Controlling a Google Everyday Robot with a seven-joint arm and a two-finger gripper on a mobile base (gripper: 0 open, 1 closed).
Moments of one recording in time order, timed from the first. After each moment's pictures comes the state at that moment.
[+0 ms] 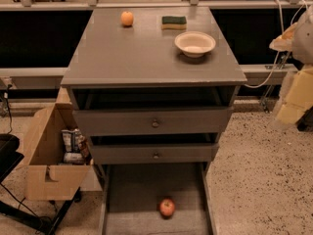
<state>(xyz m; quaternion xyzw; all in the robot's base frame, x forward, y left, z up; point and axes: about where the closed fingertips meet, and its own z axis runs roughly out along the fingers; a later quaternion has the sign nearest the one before) 0.438 -0.215 0.984 -0.60 0.78 -0.04 0.17</state>
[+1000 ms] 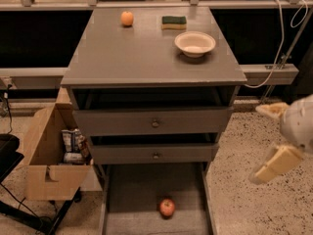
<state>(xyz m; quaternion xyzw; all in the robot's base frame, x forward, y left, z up) 0.417 -0.220 0.847 -0.56 0.78 0.09 0.27</state>
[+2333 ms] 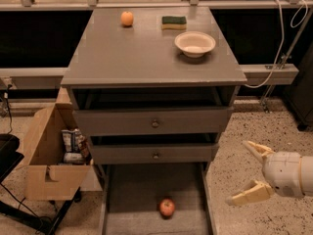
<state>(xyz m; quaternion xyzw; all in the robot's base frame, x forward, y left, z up) 0.412 -0.209 0.726 -0.45 0.77 0.21 0.40</state>
